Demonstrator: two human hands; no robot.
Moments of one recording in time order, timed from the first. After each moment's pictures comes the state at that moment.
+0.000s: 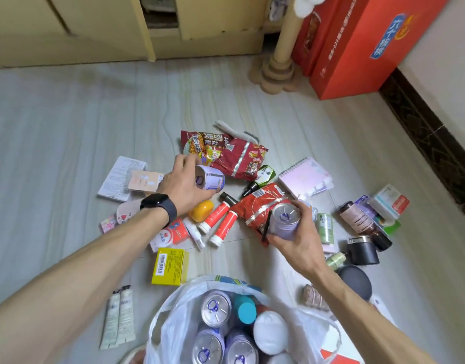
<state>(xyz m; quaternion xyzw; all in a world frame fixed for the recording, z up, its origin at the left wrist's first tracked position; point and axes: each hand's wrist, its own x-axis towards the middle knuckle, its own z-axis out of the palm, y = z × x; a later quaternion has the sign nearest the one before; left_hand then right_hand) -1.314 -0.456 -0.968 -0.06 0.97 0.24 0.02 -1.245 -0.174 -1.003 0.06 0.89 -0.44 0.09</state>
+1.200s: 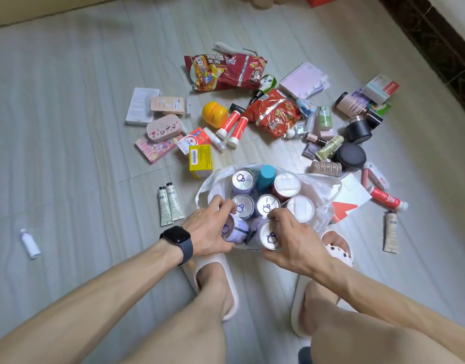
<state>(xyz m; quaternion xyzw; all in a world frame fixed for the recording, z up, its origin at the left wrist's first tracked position) -0.999 -0.456 -0.968 0.19 0.94 0.14 0.25 -0.956 -0.216 -0.979 -0.15 0.95 -0.21 0.14</state>
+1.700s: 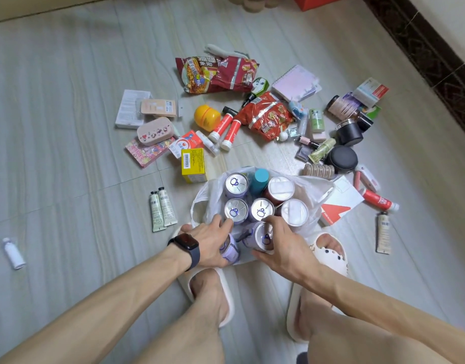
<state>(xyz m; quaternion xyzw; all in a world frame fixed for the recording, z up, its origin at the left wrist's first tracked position) -0.990 -0.445 -1.001 0.20 0.92 0.04 0.33 -0.952 -0.225 -0.991 -0.06 0.94 -0.26 0.20</state>
